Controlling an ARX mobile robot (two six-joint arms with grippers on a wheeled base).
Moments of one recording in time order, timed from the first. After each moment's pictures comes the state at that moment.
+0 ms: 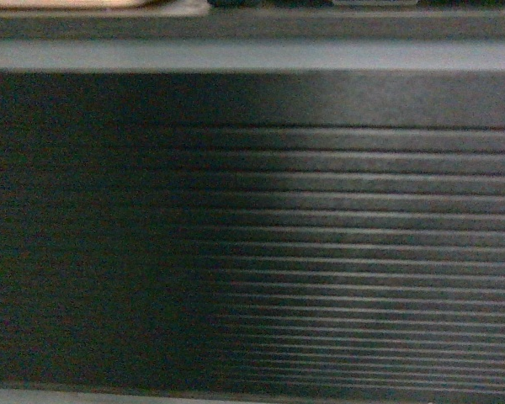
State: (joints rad) left arm 0.00 0.01 0.01 0.00 0.00 -0.01; right arm 0.00 0.00 0.01 0.00 0.00 0.00
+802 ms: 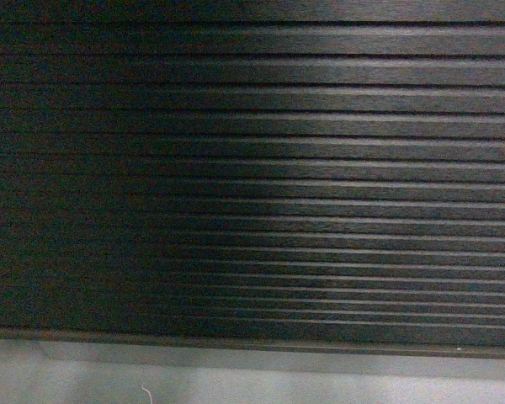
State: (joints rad) left arm 0.00 0.01 0.01 -0.01 0.00 -0.01; right arm 0.00 0.00 0.01 -0.01 0.00 0.00
